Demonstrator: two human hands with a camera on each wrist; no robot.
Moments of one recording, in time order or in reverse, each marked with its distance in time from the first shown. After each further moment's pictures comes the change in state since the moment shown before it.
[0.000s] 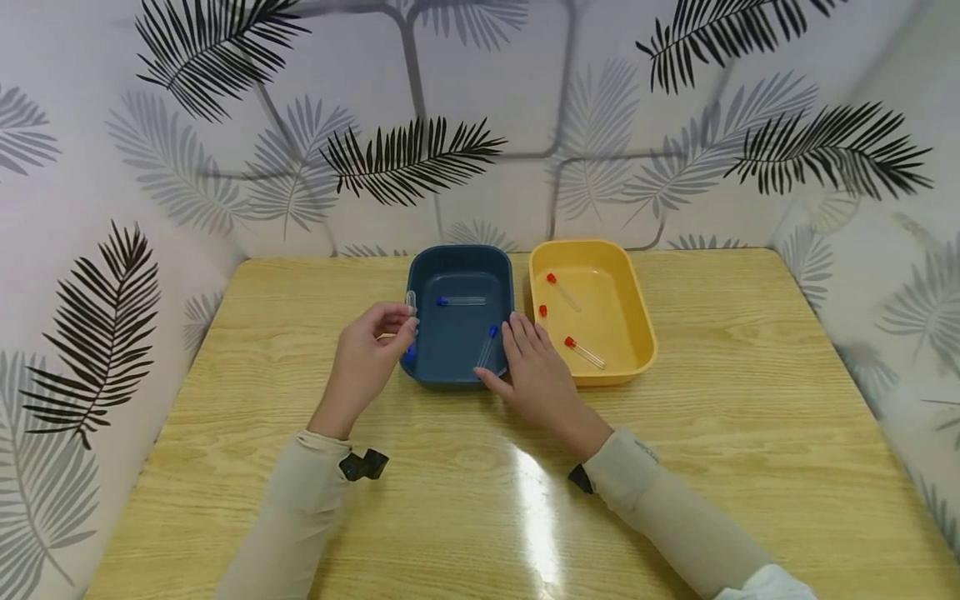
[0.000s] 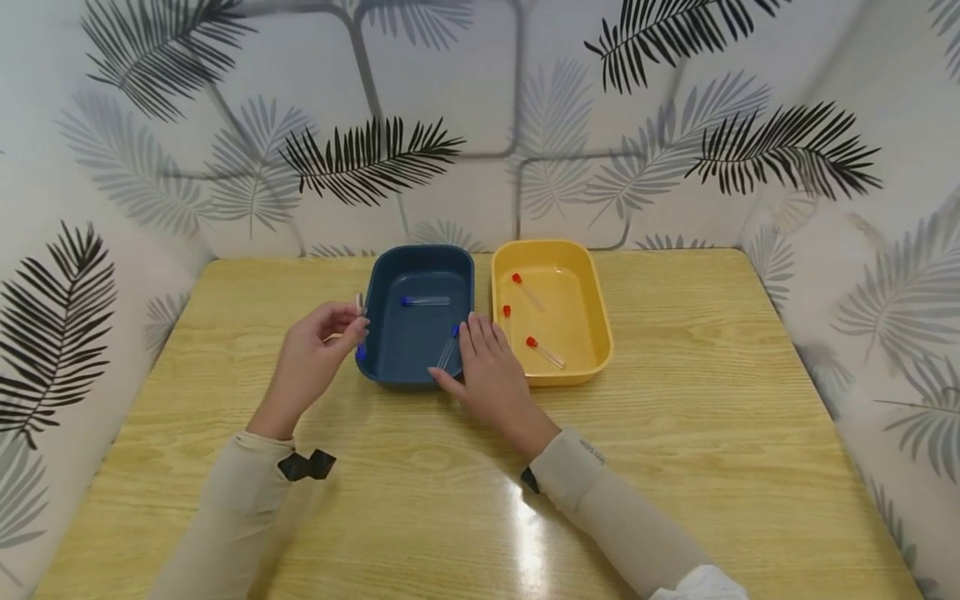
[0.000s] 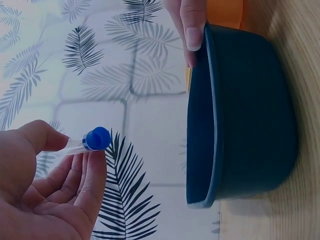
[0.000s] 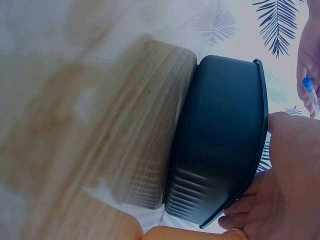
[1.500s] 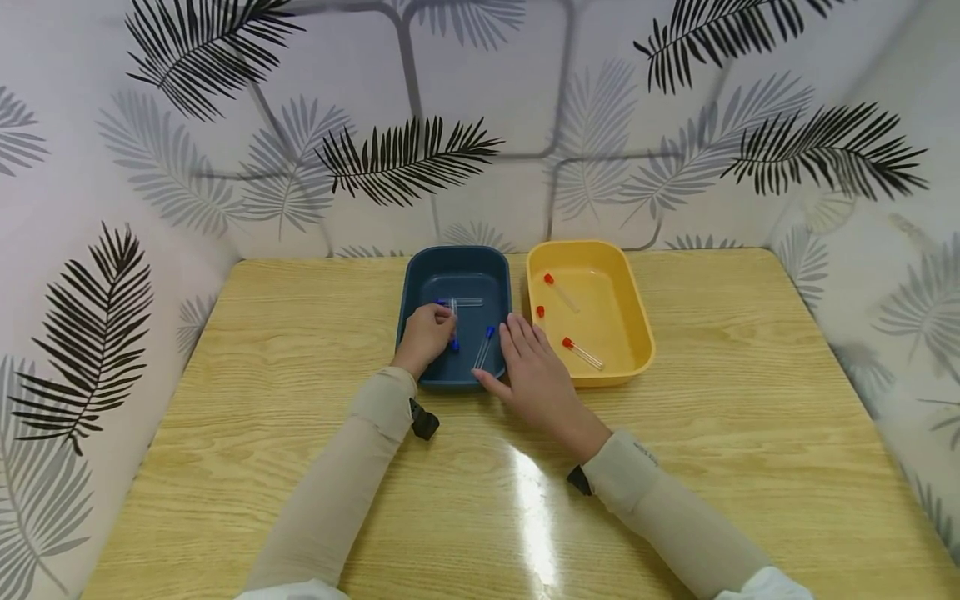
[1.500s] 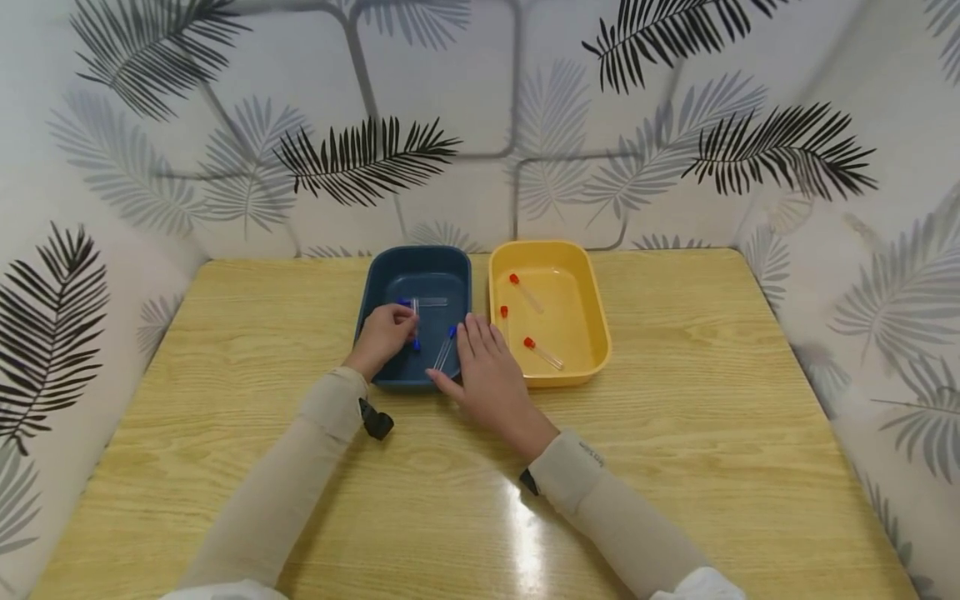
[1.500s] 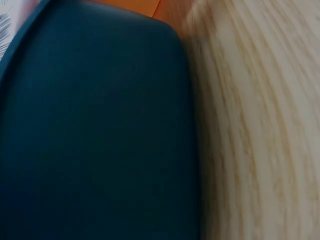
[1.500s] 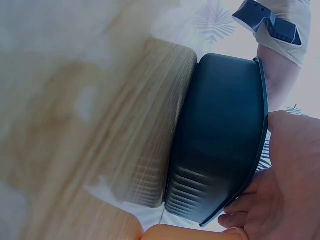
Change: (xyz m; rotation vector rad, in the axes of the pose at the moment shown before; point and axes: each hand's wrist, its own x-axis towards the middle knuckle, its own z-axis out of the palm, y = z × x) left_hand 0.072 -0.055 0.086 0.159 -0.132 -0.425; right_hand 0.000 0.001 0.001 -0.009 -0.008 0.012
